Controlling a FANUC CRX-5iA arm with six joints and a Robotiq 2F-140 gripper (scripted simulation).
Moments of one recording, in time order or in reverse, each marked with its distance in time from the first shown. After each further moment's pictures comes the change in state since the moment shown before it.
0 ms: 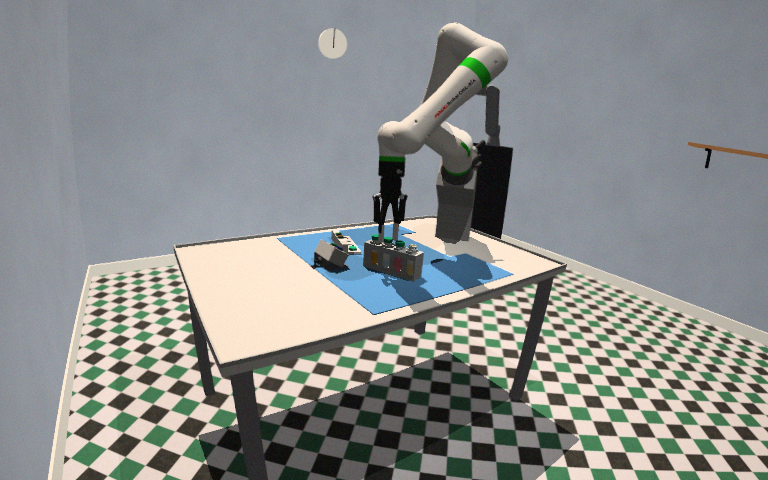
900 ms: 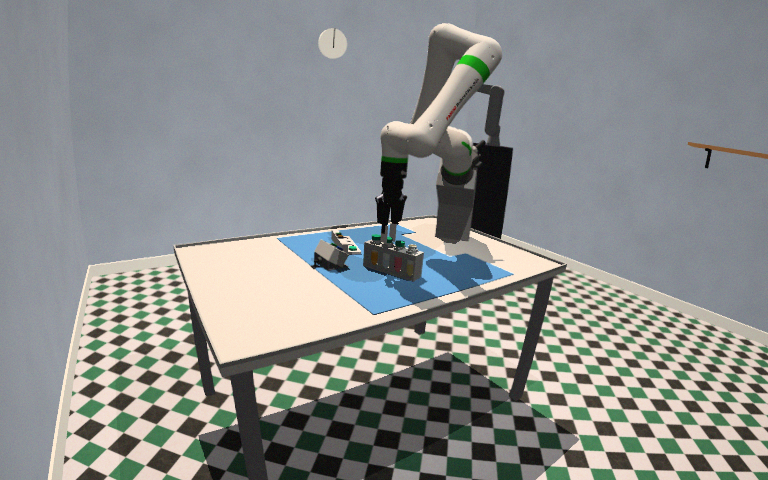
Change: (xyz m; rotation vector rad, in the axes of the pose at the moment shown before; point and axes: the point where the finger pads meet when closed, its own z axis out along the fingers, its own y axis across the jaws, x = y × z) arm -0.001 0.000 0.000 -0.005 0.061 -0.170
